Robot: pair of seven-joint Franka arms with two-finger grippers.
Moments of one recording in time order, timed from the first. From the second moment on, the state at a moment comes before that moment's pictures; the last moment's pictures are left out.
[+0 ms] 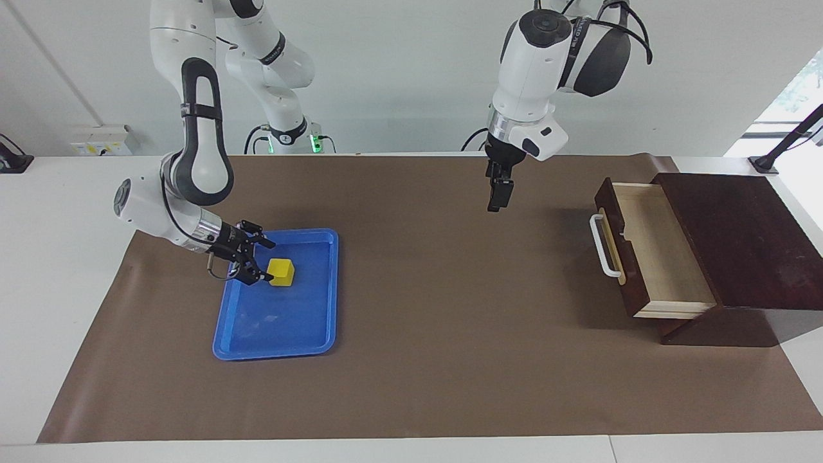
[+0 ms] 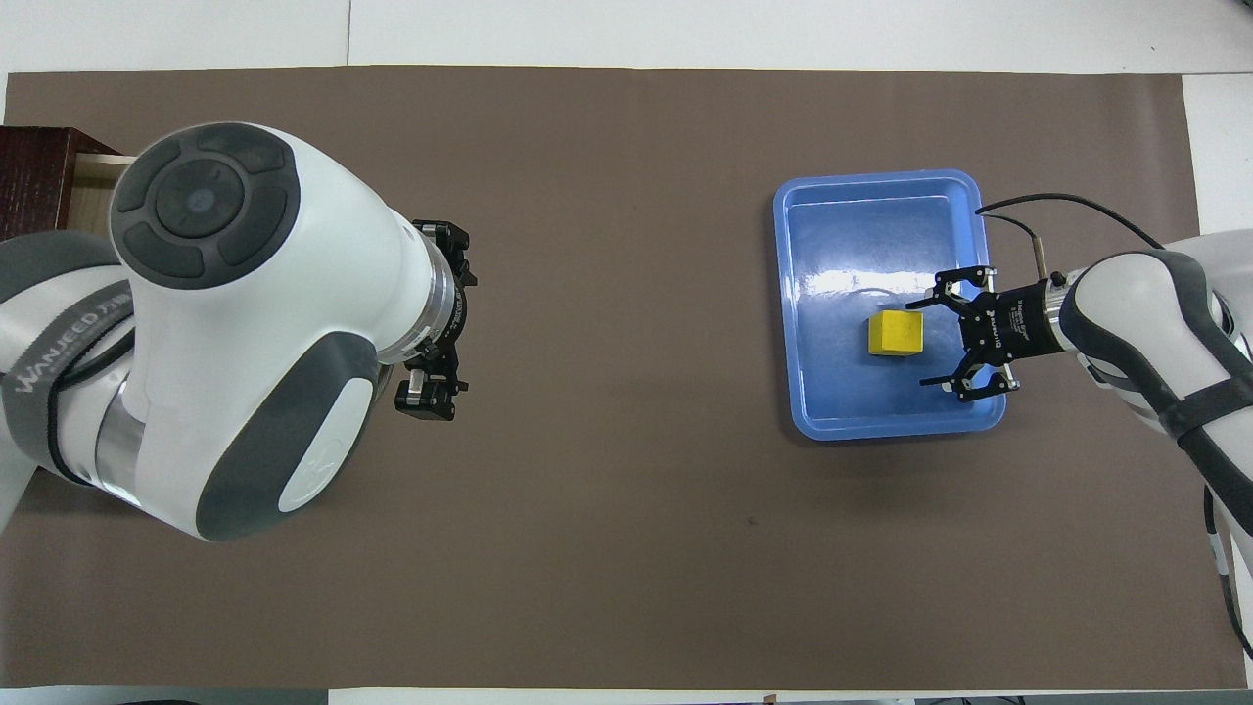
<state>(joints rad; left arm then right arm) -0.47 0.08 -0.08 -1.65 -0.02 1.77 -2.03 -0.18 0.26 0.05 -2.07 0.65 2.06 0.92</state>
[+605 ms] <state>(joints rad) -0.47 0.12 -0.07 -1.73 -0.02 1.87 -2.13 -0.18 0.27 0.05 -2.08 0.65 2.10 0.89</state>
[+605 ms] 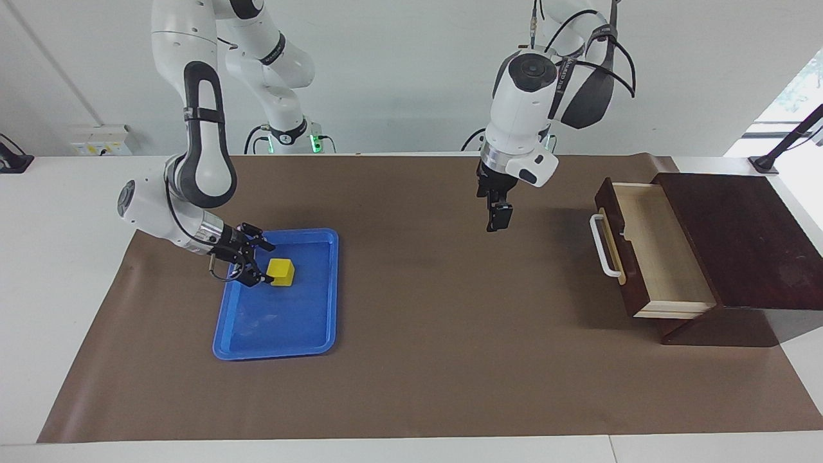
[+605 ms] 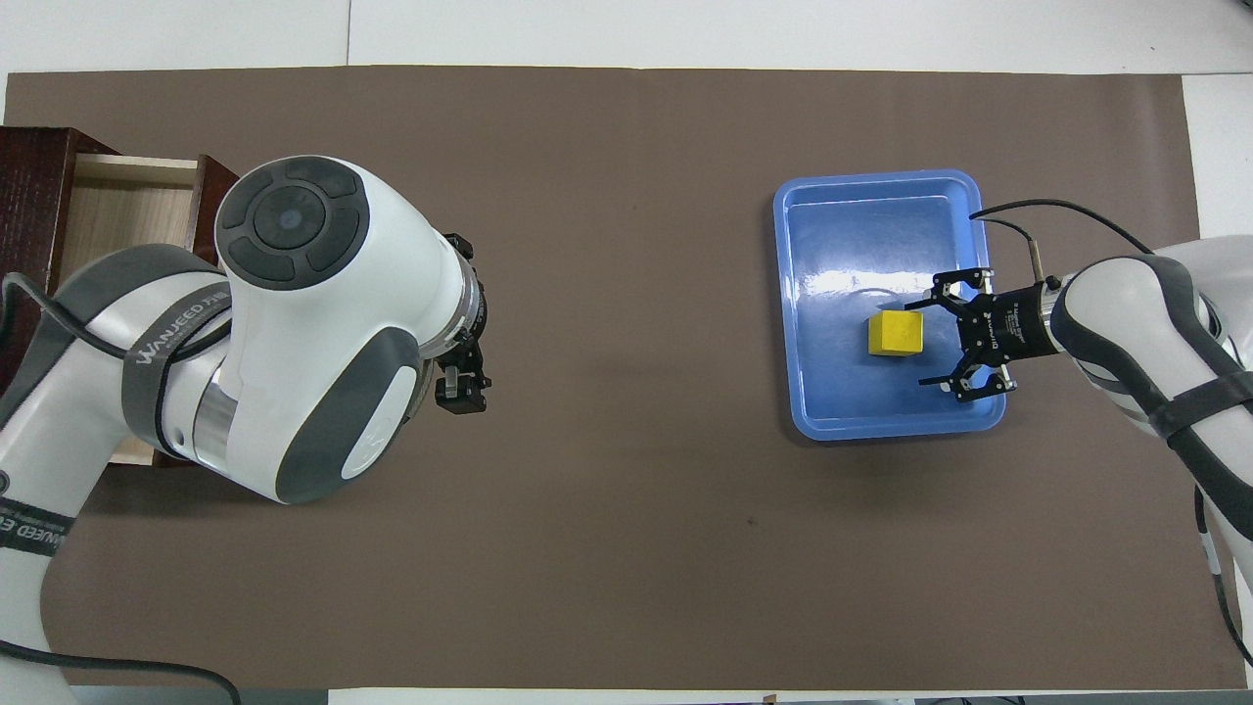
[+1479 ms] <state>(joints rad) -0.48 0.12 -0.07 -1.73 -0.02 1.89 -2.09 -0.15 0.27 0.05 -2.07 0.66 2.10 0.89</state>
